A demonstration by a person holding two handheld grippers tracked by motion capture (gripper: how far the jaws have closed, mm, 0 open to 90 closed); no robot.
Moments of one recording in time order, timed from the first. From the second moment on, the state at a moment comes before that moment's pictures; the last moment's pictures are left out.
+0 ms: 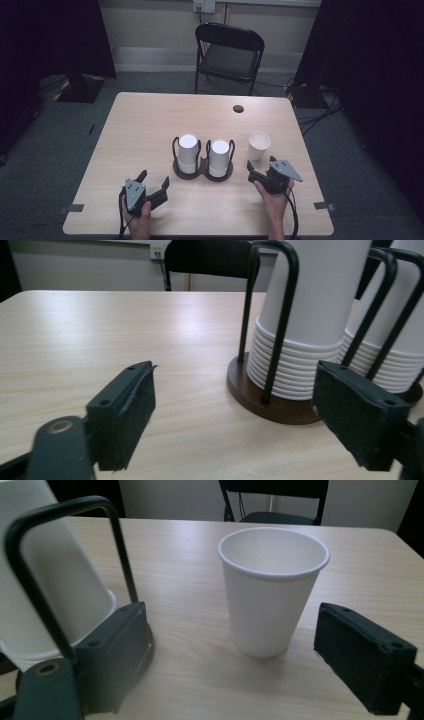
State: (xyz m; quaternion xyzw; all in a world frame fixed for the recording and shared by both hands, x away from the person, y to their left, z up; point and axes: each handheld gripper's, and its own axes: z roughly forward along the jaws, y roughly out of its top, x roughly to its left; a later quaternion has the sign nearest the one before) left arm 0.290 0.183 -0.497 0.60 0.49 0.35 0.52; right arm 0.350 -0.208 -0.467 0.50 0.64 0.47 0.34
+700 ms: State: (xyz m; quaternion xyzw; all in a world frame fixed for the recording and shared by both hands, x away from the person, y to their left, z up) left arm 0.289 0.180 -0.497 0.60 0.50 0.36 0.51; right arm 0.311 -0.157 -0.490 0.45 0.67 0.50 0.32
